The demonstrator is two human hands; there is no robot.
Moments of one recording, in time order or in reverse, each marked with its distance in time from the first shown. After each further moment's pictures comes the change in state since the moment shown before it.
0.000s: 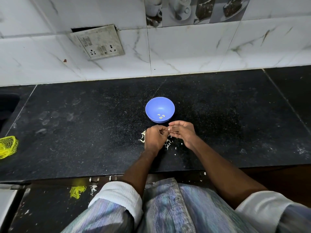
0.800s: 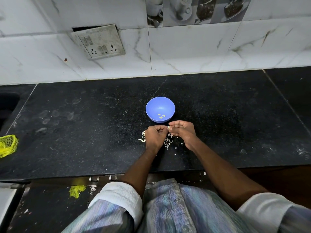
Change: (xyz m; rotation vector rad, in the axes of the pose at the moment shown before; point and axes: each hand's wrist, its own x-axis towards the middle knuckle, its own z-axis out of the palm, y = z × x) left_hand 0.001 -0.002 0.006 -0.221 0.061 -0.126; right_hand 0.001 0.007 -0.002 -0.074 -0.022 -0.114
